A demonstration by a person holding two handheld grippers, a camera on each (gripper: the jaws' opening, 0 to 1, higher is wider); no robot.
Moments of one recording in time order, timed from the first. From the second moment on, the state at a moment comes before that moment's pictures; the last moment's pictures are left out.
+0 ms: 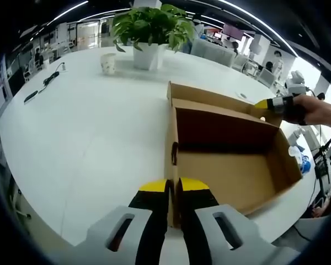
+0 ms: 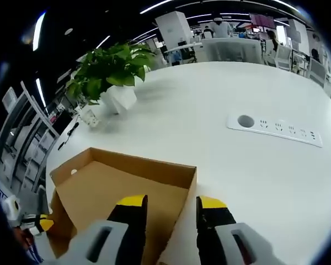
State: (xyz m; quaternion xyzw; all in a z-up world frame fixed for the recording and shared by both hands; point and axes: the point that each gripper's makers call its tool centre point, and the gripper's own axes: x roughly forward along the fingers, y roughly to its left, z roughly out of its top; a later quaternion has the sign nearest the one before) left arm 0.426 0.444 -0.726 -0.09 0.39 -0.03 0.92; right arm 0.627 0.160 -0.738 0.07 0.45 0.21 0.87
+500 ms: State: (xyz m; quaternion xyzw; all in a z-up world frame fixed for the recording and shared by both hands) left arm 0.426 0.442 -0.725 -0.07 0.40 -0.03 0.92; right arm 0.644 0.150 -0.755 0.07 0.47 0.17 0.86
